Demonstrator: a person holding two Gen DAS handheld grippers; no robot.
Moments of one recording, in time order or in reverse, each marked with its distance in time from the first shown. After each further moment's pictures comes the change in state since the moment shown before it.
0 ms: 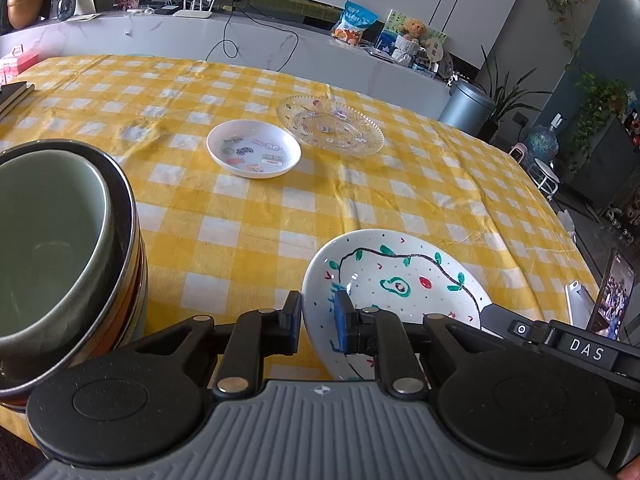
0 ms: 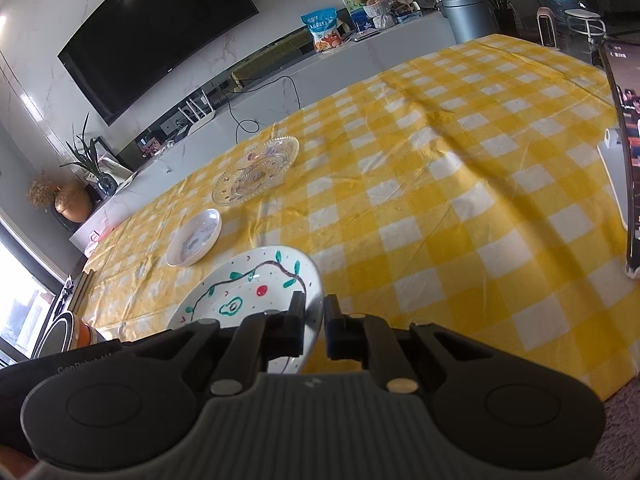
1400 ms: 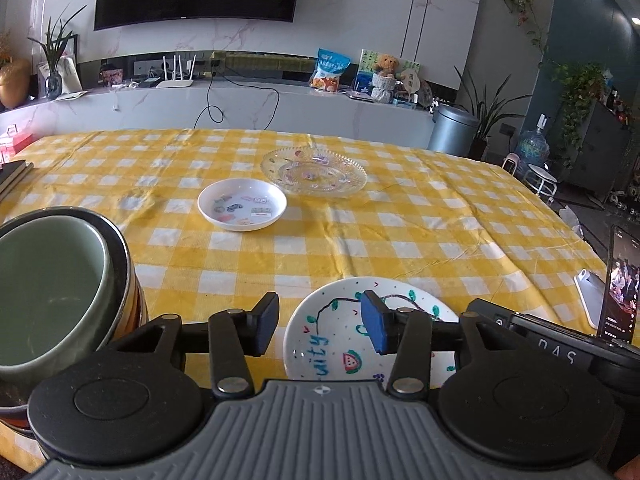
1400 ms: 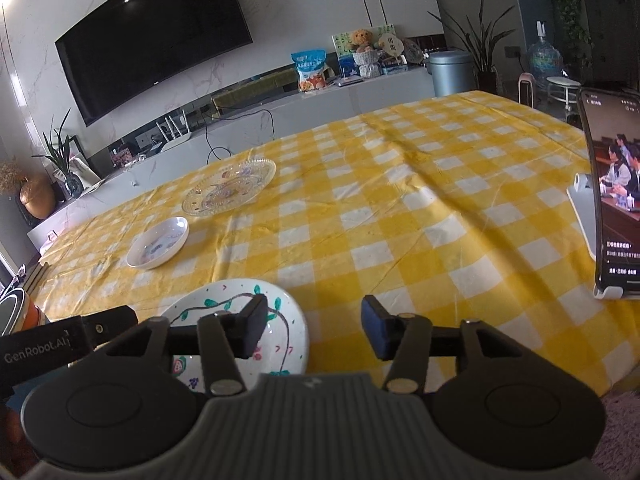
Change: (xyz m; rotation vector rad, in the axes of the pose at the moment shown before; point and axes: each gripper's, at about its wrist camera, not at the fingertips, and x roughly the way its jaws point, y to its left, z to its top) left arm -0.014 -0.023 -0.011 0.169 -0.176 0.037; right arm 0.000 0.014 -0.021 -0.135 -0.174 -0.139
